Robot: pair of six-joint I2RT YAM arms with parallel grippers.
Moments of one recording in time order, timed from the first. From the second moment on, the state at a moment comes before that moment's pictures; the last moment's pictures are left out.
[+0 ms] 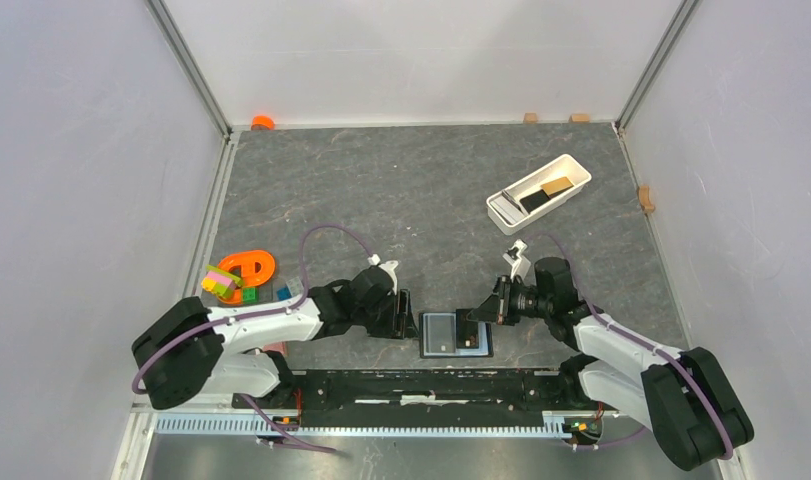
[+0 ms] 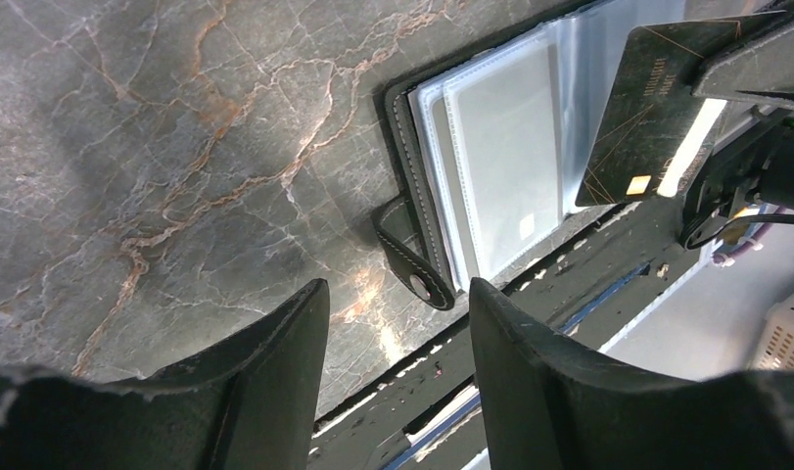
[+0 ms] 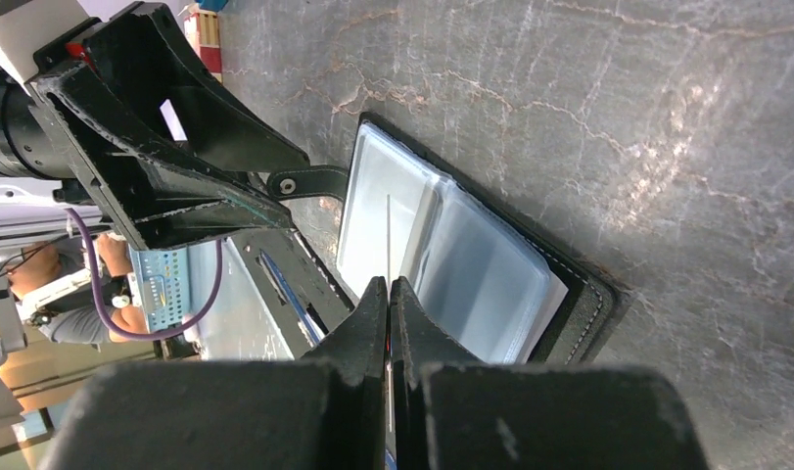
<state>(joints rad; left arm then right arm) -0.96 1.25 0.52 -0.15 0.13 -0.83 0.37 1.04 0.19 0.17 -0.73 0.67</state>
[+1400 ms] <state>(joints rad) -0.96 1.33 0.51 -0.13 0.11 -0.83 0.37 1.11 0.06 0.43 -0.67 0.83</state>
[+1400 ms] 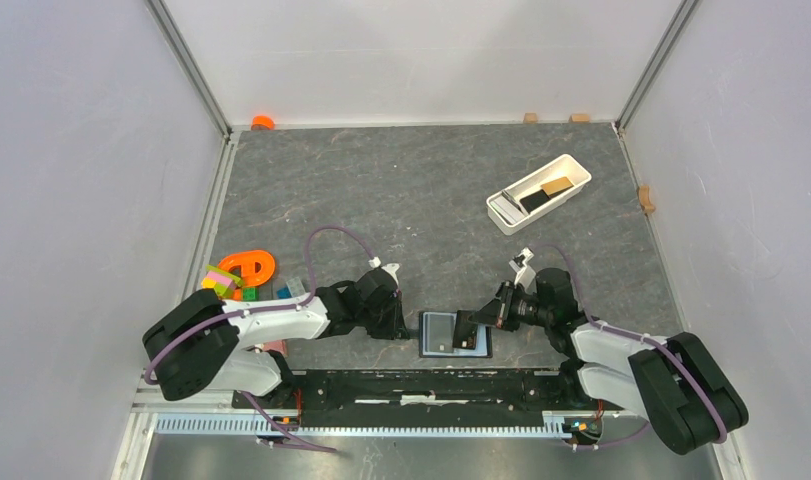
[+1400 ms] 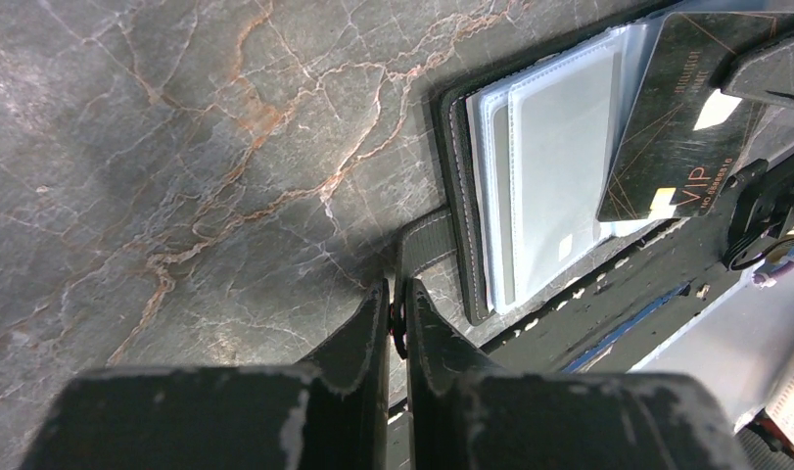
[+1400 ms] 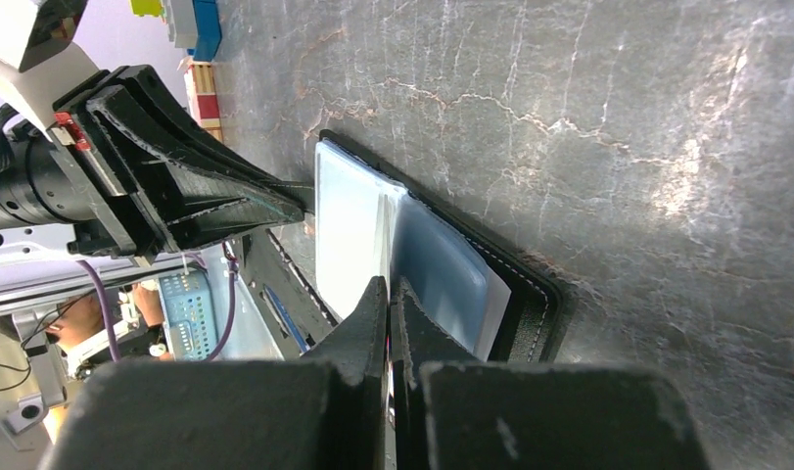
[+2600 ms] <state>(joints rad) -0.96 1.33 0.51 -0.12 0.11 -0.83 0.47 1.17 0.04 0.49 -0.55 0.85</state>
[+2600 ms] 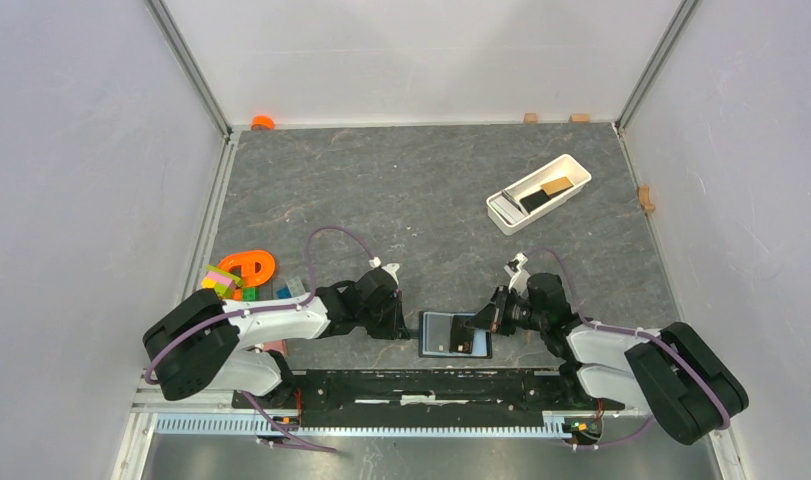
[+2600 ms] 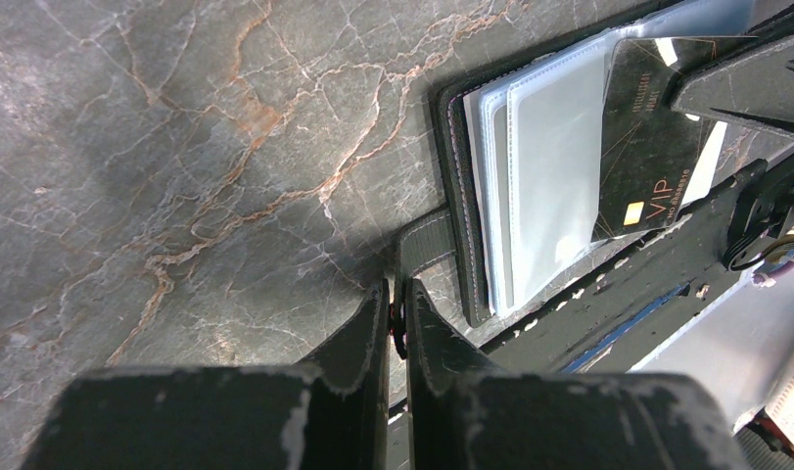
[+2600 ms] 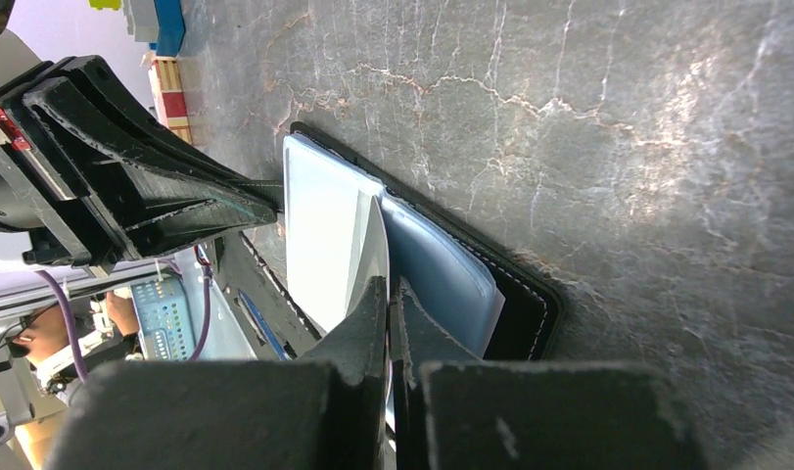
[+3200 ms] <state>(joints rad) -0.96 1.33 0.51 -0.12 0.11 -0.83 0.51 1.21 0.06 0.50 -0.53 0.83</state>
